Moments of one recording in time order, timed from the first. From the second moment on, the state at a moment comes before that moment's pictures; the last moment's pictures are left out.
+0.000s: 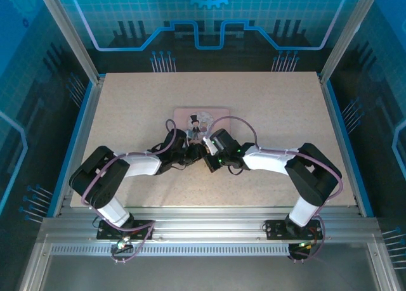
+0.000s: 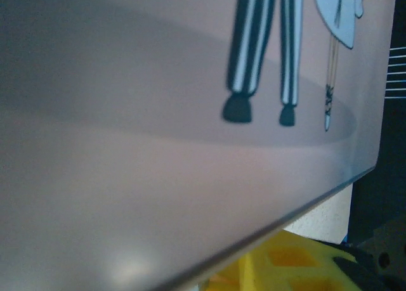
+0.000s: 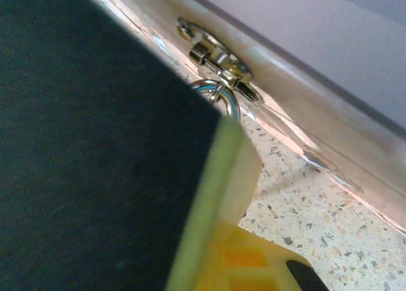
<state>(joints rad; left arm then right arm) -0.57 1.64 0.65 0.31 0.34 -1.03 0.78 1.68 0.90 -0.14 -0.12 0.22</state>
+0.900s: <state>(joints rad) -0.55 1.65 0.68 0.27 0.39 -1.03 0.78 1.52 0.82 -0.14 -0.11 0.25</state>
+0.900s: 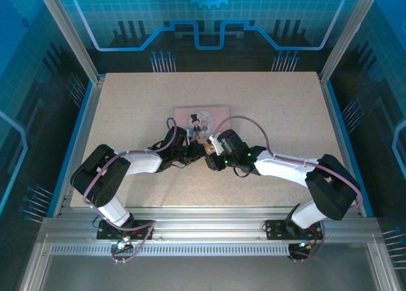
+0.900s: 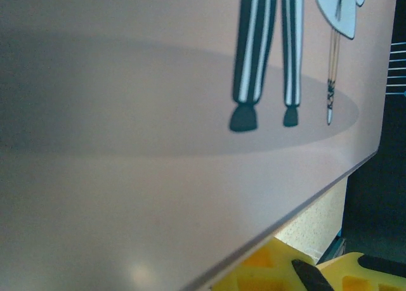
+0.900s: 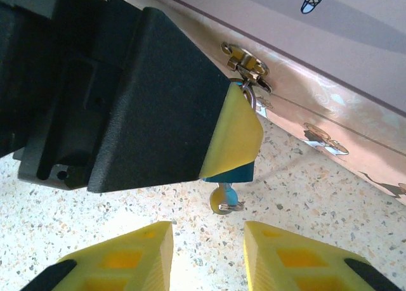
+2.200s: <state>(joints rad) -0.52 1.61 0.71 0.18 0.45 -1.03 0.78 1.57 0.88 -0.17 -0.12 0.25</state>
